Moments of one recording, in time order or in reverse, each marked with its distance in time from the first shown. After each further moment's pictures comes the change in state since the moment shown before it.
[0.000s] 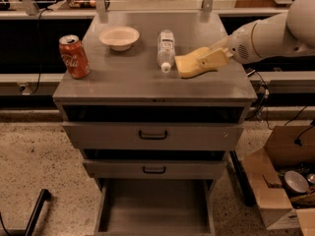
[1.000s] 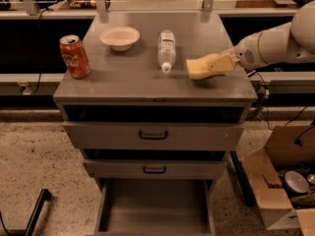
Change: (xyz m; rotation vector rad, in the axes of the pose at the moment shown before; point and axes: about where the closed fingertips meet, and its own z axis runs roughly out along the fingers) arm 0.040 -0.029 0.018 -0.037 0.031 0.148
